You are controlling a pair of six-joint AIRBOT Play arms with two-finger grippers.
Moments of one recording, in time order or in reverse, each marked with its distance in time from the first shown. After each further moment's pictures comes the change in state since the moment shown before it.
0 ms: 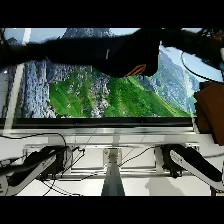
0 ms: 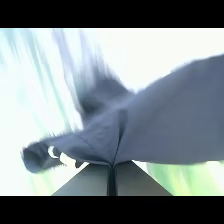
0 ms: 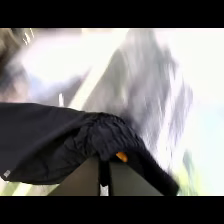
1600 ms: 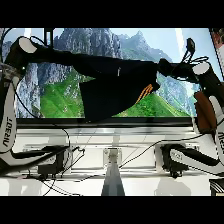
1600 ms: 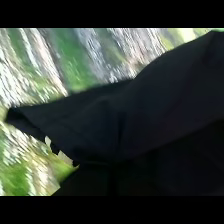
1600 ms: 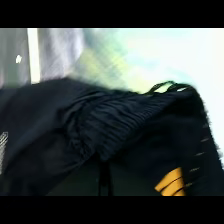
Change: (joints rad) left arm -0.229 -0.457 0.084 0.181 -0.091 -0.150; right arm -0.148 -0.274 -0.308 -0.169 -0.049 0.340
